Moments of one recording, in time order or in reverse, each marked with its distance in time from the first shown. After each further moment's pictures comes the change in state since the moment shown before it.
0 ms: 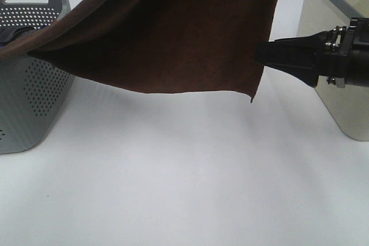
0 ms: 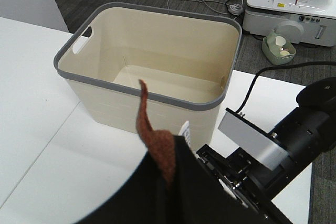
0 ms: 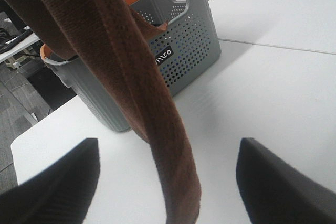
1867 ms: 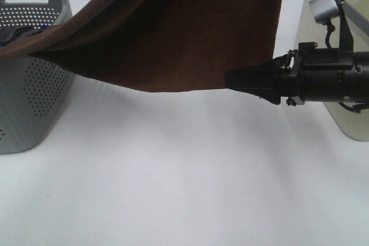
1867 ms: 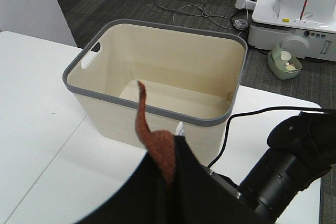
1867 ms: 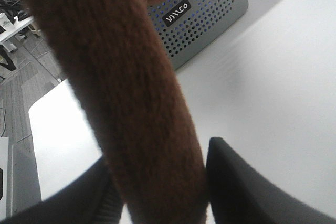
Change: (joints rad) left arm 0.000 0.000 0.000 0.006 -0.054 -0.002; right arm 0.133 0.202 -0.071 0.005 -0.039 -0.027
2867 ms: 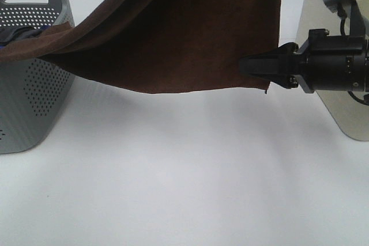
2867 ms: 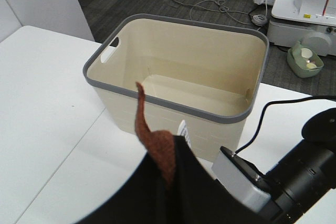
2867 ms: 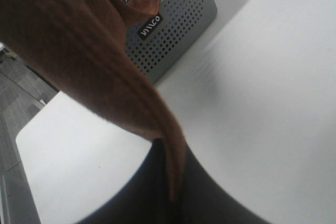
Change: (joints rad) left arm 0.000 0.012 0.000 0.102 -0.023 -0.072; right arm 0.000 -0.089 -0.020 -0.018 -0.107 0.210
